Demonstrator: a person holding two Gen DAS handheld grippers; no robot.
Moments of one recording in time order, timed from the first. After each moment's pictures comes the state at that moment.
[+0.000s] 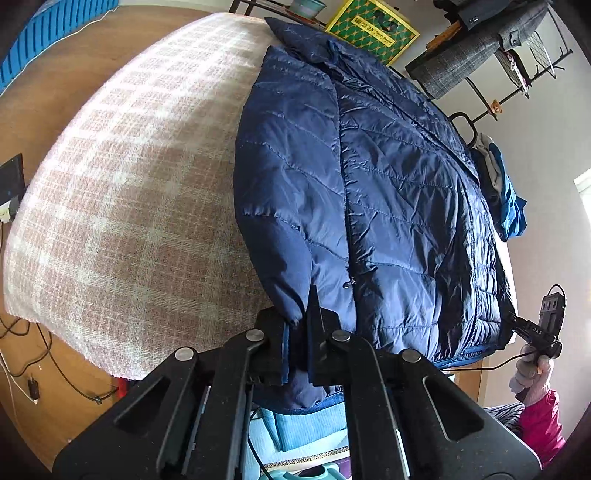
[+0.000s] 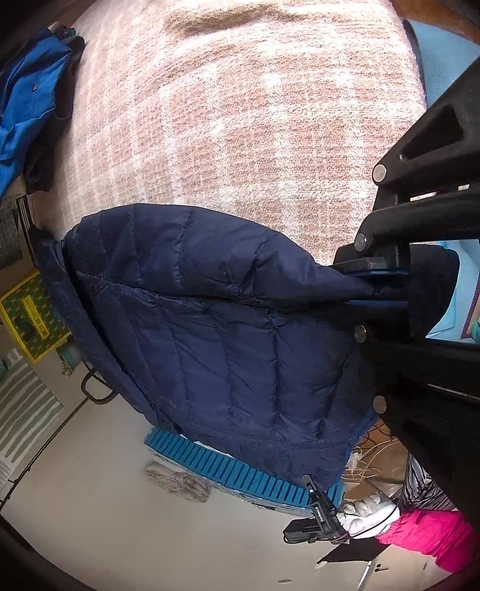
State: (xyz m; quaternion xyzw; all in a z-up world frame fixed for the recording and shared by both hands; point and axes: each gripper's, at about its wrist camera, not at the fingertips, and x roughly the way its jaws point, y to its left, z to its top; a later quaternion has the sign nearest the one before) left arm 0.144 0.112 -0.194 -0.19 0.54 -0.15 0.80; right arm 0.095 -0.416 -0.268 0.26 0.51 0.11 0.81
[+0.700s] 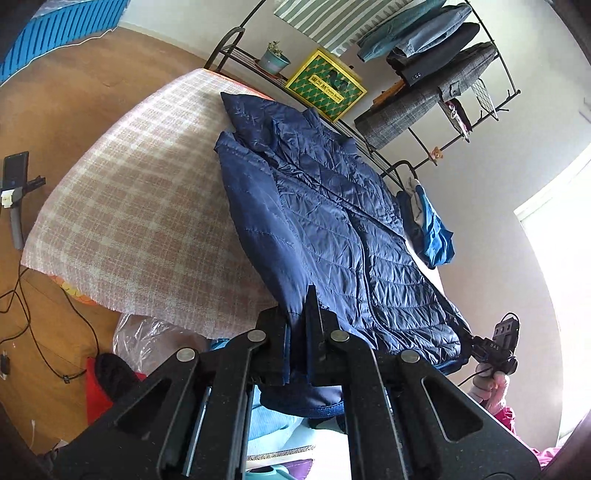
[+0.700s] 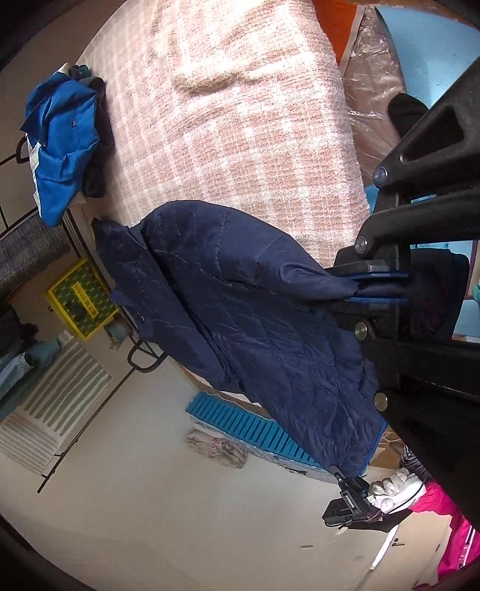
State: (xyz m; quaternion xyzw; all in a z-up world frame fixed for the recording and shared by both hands) left arm 0.066 0.148 -0.096 -0.27 0.45 -0.20 0.83; right arm 0.037 -0.435 -0.196 0.32 0.43 0.13 0.84
